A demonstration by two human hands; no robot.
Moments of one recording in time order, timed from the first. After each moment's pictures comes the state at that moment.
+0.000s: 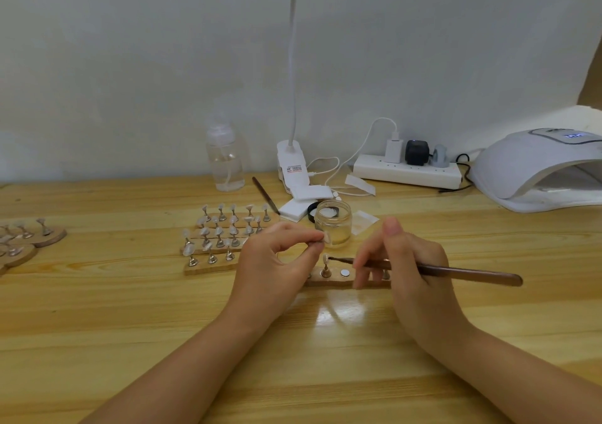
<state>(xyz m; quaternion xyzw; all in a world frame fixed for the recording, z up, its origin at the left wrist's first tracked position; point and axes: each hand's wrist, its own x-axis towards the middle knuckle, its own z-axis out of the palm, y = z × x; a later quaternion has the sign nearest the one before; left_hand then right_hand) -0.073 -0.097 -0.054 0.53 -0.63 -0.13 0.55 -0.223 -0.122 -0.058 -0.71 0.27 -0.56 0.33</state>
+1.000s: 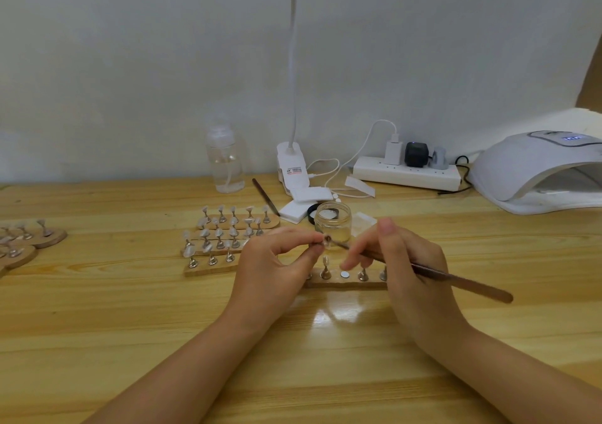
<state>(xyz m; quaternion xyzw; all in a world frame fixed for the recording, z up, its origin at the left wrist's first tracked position) -0.072 -0.099 -0.056 0.52 -0.64 -0.13 0.55 -0.223 -0.122 -0.056 -0.70 0.28 -0.57 0.33</state>
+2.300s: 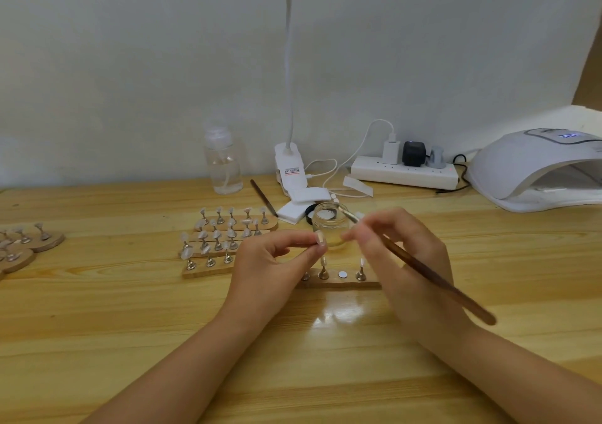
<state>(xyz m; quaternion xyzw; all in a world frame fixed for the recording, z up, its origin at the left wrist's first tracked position) -0.072 -0.099 -0.054 0.53 -0.60 -0.18 0.57 -0.226 -0.121 -0.048 -0.72 0.29 -0.56 0.28</state>
